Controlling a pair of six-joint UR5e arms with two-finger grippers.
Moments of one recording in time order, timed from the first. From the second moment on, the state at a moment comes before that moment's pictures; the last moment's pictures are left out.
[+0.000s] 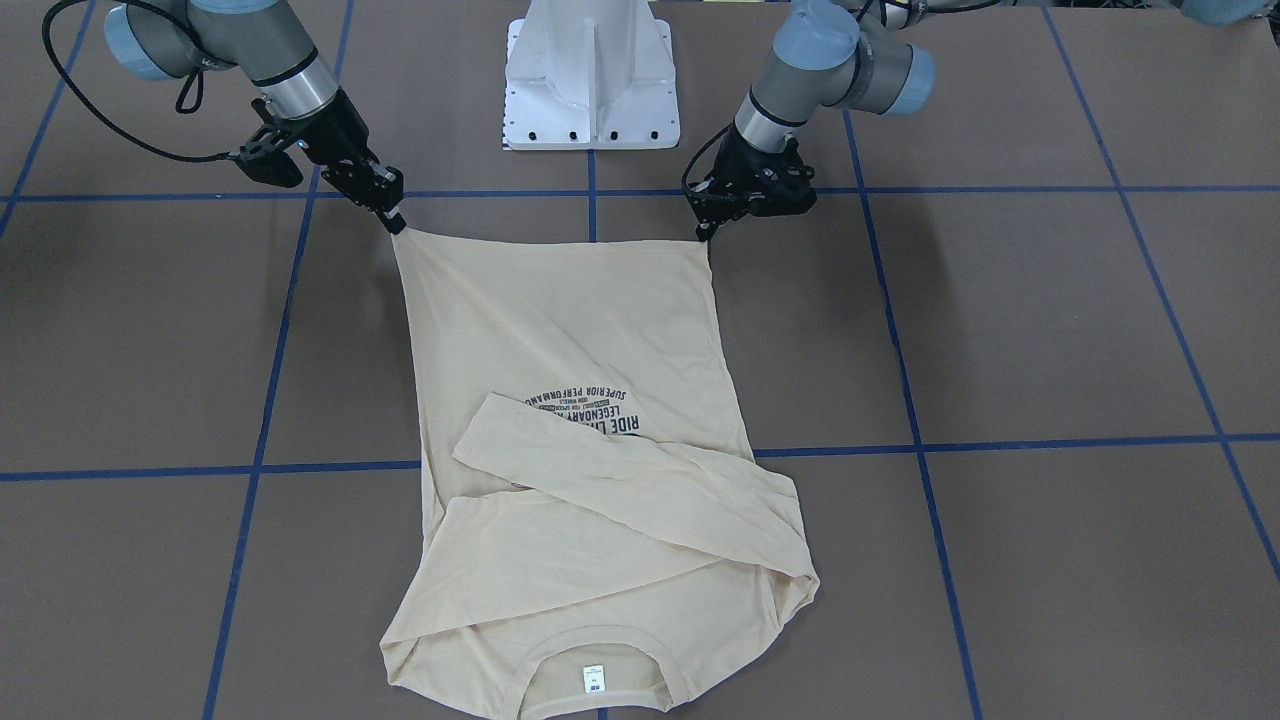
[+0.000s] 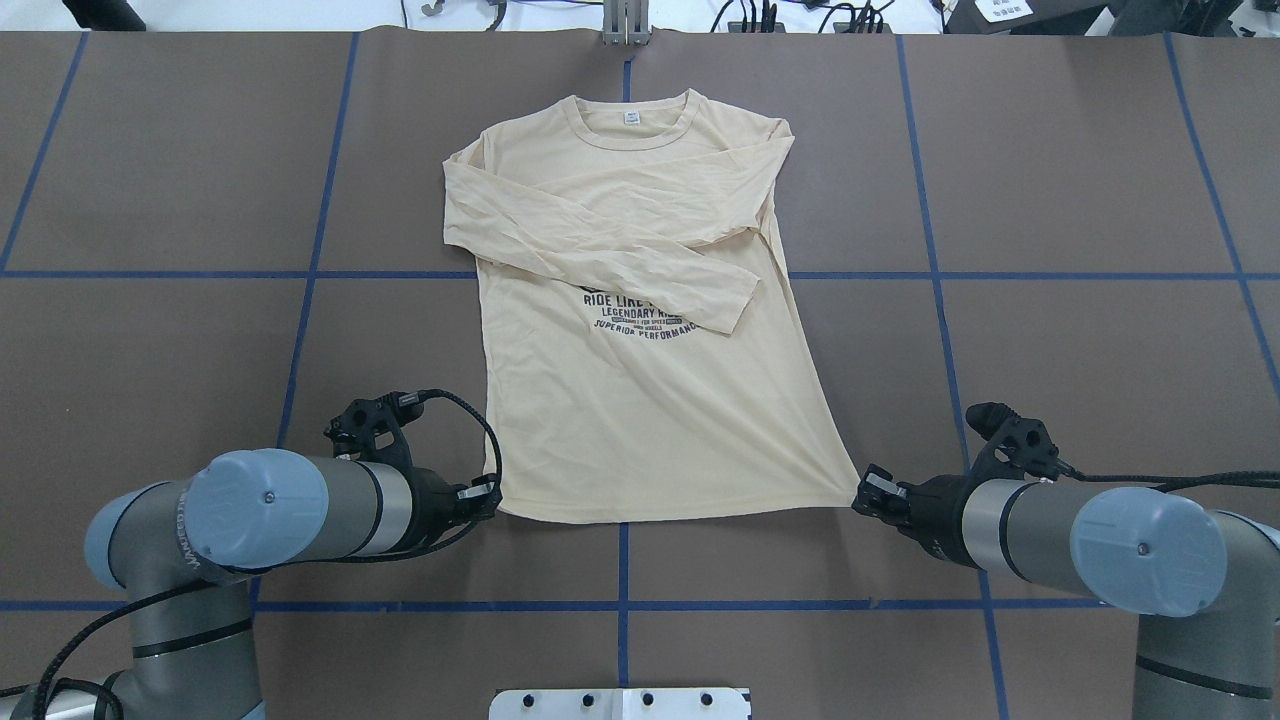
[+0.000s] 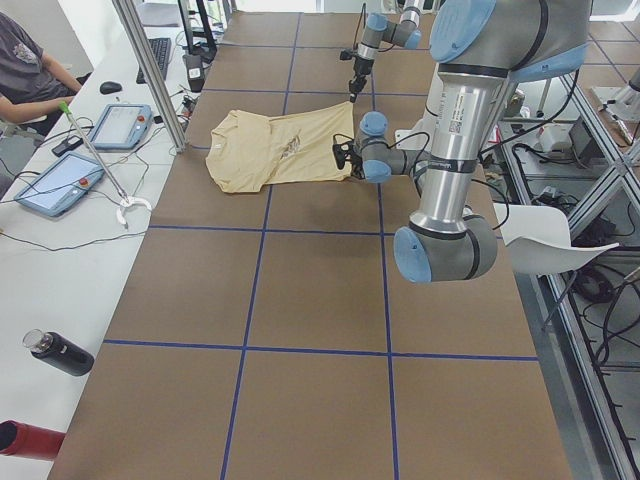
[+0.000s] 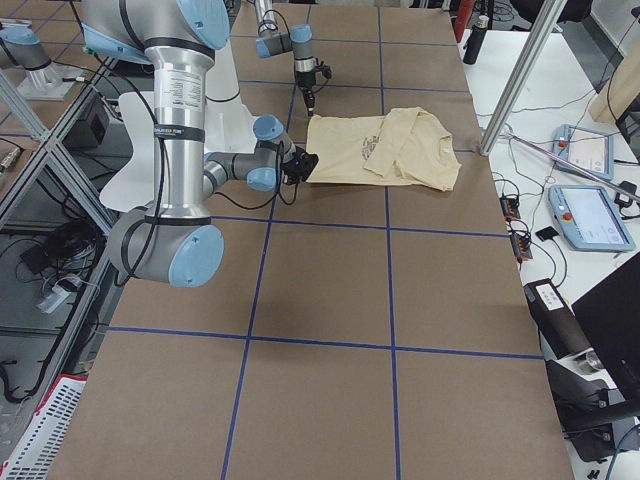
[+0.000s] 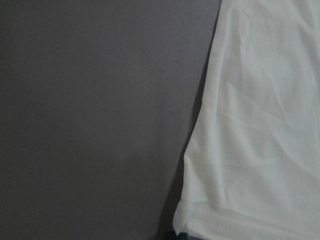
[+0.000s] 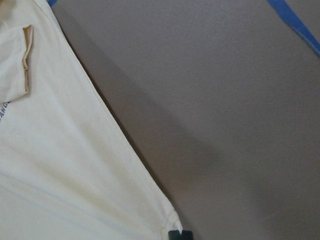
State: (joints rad) left arm -0.32 -1.84 -1.89 -2.12 -1.69 -1.73; right arm 0.29 -1.63 2.04 -0.90 1.56 1.95
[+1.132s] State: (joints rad) left arm -0.24 -1.68 -2.27 -1.99 -1.70 -1.82; right arm 0.19 -1.74 2.23 -0.90 1.58 2.06
